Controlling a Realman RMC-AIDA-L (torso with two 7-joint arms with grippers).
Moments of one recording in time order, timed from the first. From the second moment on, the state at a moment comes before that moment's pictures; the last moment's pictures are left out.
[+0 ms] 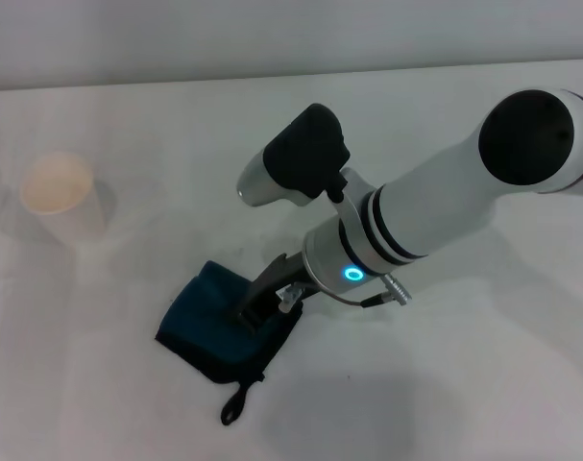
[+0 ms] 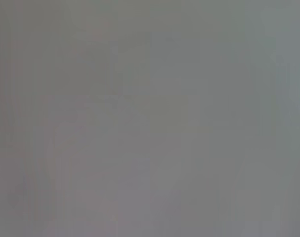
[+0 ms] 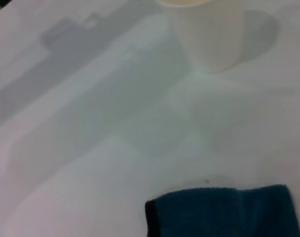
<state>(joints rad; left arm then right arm) -0.38 -2.07 1.64 0.19 -0.25 1.13 -0.44 0.72 2.03 -2.08 -0.87 1.28 0.80 -0.59</state>
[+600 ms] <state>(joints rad) -0.38 -2.07 1.64 0.20 -0.25 1.14 -0.44 0.72 2.02 -1.97 -0.82 1.10 0.68 -0.59</state>
